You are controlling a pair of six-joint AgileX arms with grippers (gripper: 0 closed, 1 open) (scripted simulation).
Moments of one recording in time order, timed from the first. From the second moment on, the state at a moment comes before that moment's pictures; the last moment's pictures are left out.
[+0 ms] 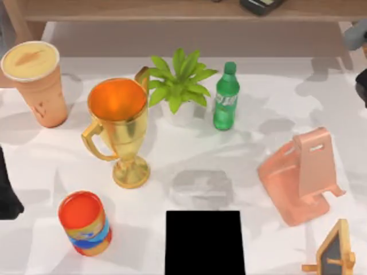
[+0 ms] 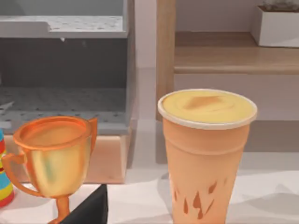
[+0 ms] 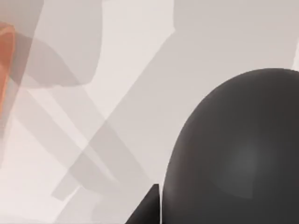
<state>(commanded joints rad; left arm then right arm) 0.00 0.00 0.00 0.00 0.00 0.00 0.06 1.97 1.73 -1.22 0.01 -0.63</state>
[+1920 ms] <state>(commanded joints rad) 0.00 0.00 0.00 0.00 0.00 0.00 0.95 2.04 1.40 -0.95 -0.01 -2.15</state>
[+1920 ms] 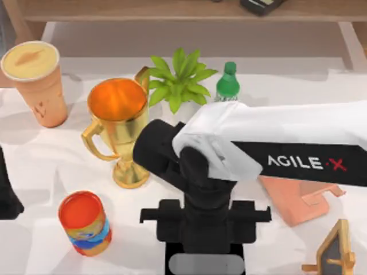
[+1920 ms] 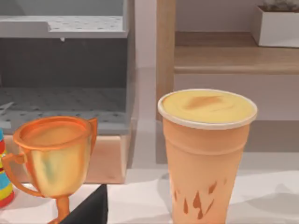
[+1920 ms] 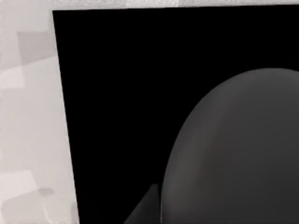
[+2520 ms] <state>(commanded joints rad) 0.00 0.00 0.00 0.00 0.00 0.00 0.95 2.05 1.40 -0.94 -0.01 -2.15</state>
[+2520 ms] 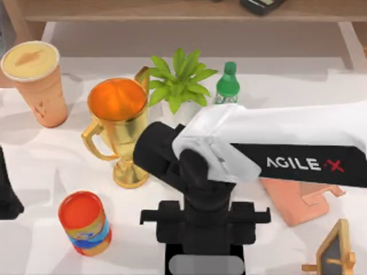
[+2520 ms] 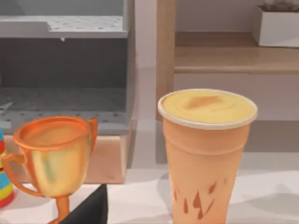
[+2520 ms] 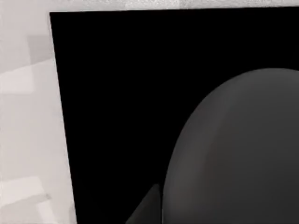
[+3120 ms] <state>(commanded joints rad) 0.00 0.00 0.00 0.00 0.00 0.00 0.95 2.05 1.40 -0.94 -0.01 -2.15</state>
